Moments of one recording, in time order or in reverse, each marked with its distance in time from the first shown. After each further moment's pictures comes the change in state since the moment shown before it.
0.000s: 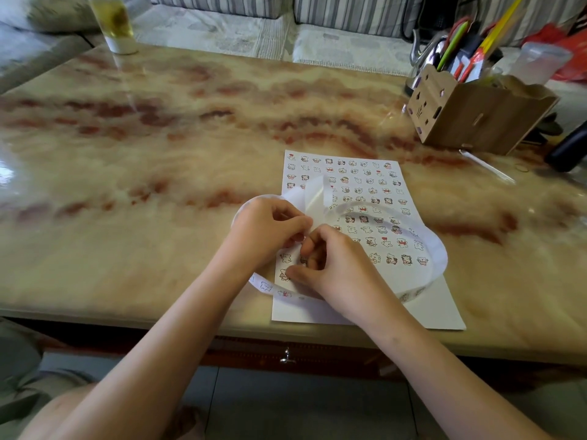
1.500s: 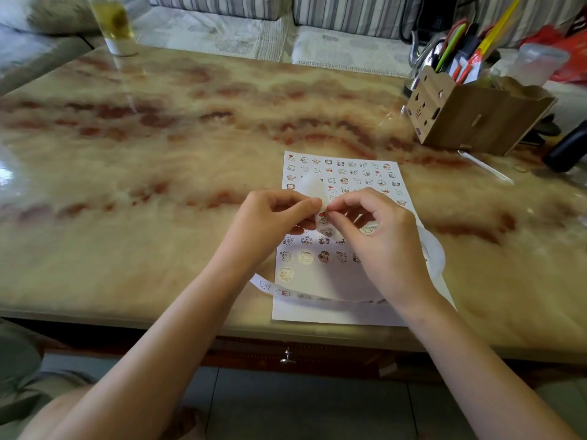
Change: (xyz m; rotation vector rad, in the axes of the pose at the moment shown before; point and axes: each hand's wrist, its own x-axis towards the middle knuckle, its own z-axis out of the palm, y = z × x) left_hand -0.009 0.012 -0.004 -0.232 -0.054 0.095; right_hand 0.012 0.013 -0.033 0.039 0.425 -0.428
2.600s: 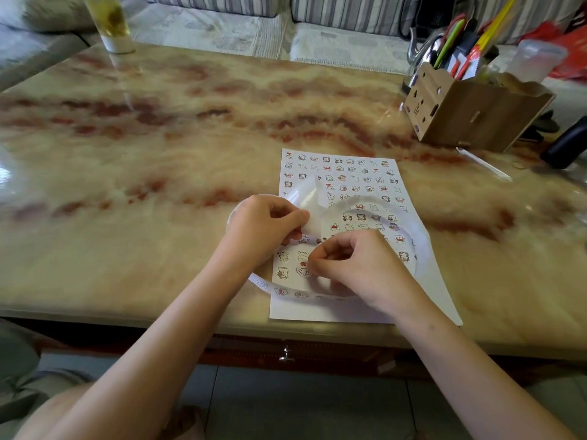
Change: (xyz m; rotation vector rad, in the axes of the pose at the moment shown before) left_hand 0.008 -0.014 0.000 0.270 0.050 -0.097; right_hand -0.015 -0.010 0.004 0.163 -0.412 0.613
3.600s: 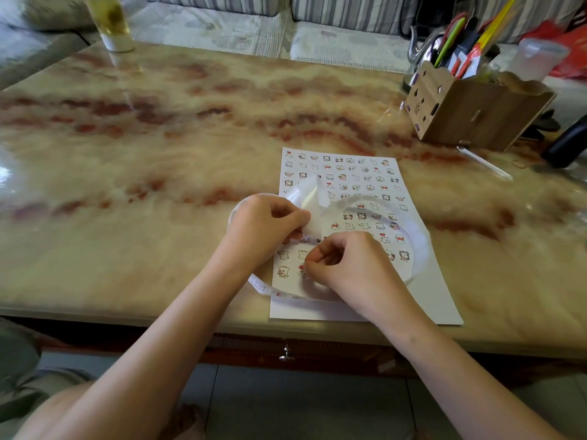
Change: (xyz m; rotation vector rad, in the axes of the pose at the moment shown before) left_hand 0.005 -0.005 0.002 0.020 0.002 0.025; right_hand -0.002 0.004 0.013 -0.229 0.117 -0.062
